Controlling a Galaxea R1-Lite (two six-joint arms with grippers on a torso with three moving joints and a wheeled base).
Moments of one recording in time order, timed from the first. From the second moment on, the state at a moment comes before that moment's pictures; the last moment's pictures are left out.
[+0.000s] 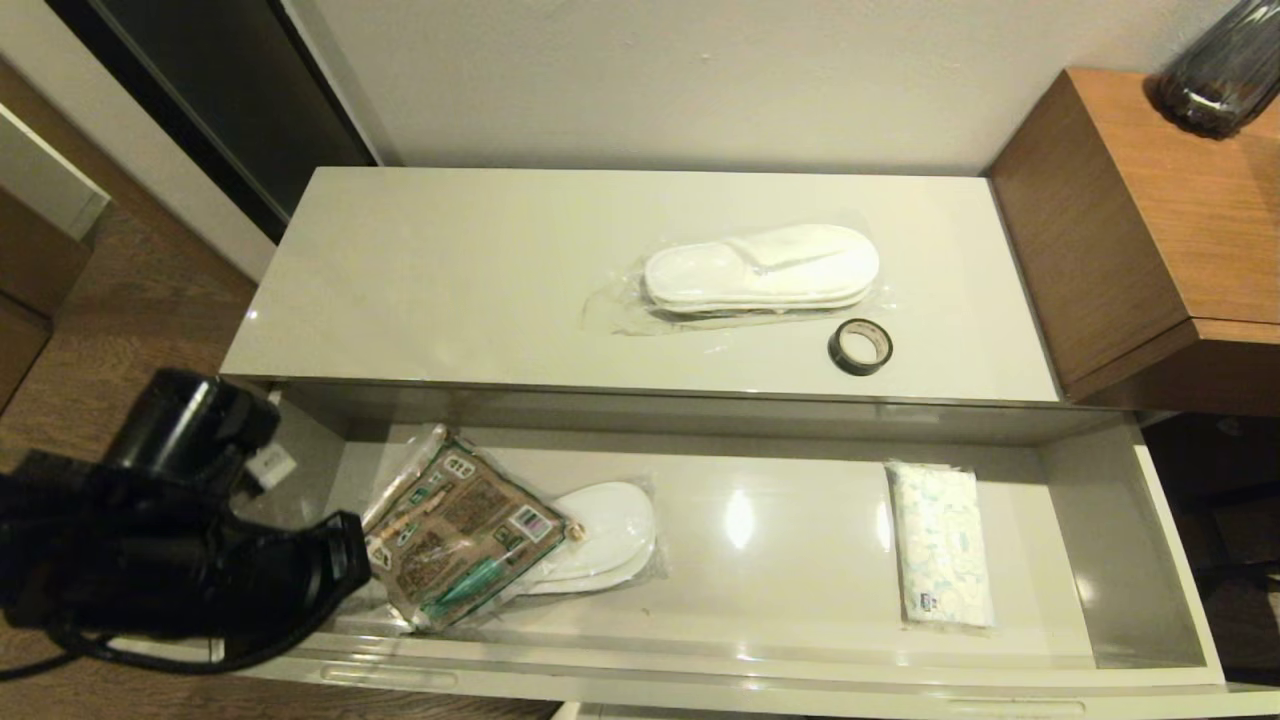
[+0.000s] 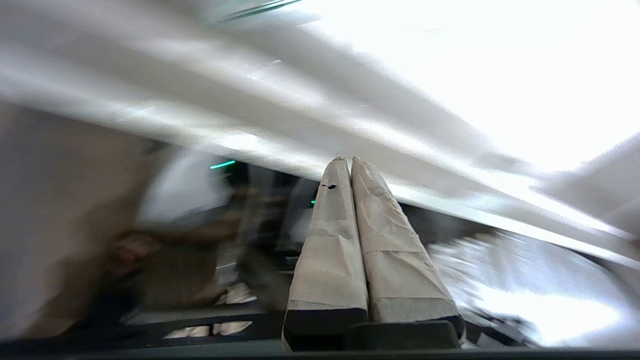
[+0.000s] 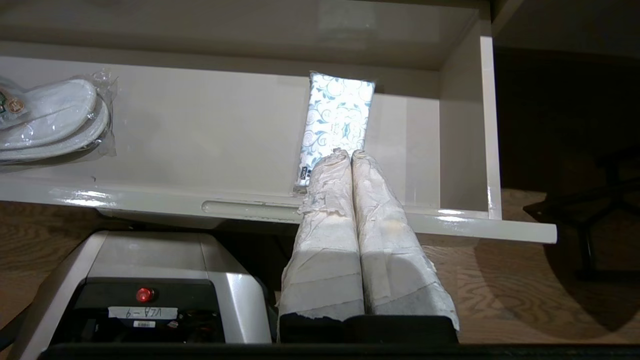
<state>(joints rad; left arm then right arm) -0.22 1.45 -0.82 0.32 -0.17 -0.70 -0.01 0.00 0.00 0.00 0.01 -0.06</state>
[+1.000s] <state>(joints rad) -0.31 1.59 -0.67 0.24 -0.06 -0.72 -0.01 0.00 0.00 0.00 0.01 -0.07</state>
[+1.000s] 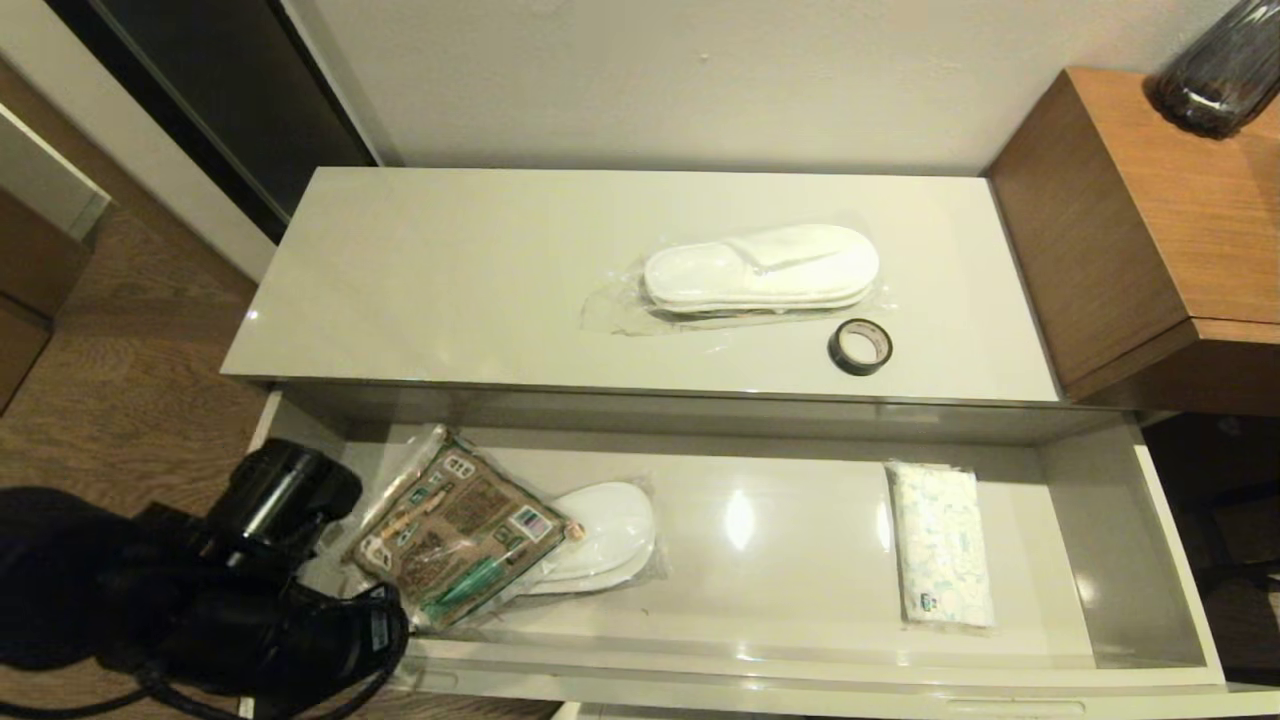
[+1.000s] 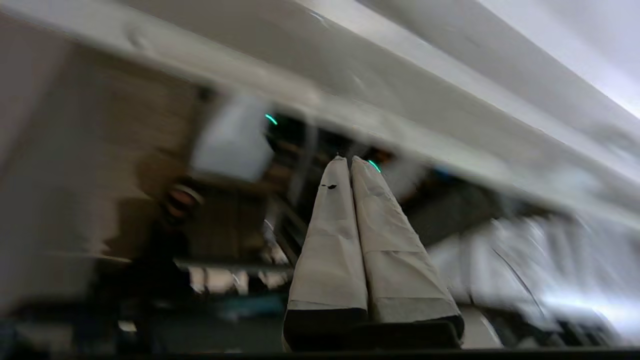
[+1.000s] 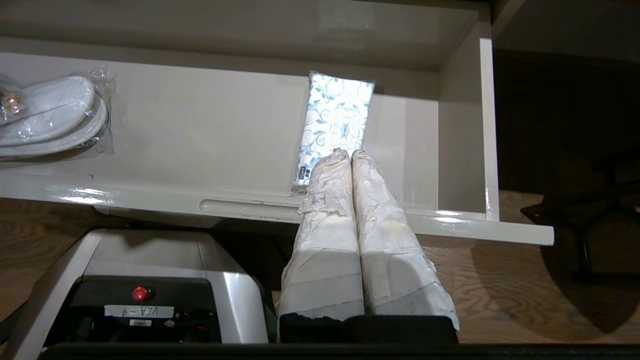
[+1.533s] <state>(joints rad) -0.31 1.69 -0.59 0.07 0.01 -0.73 -0.01 0.00 0.00 0.00 0.01 -0.08</state>
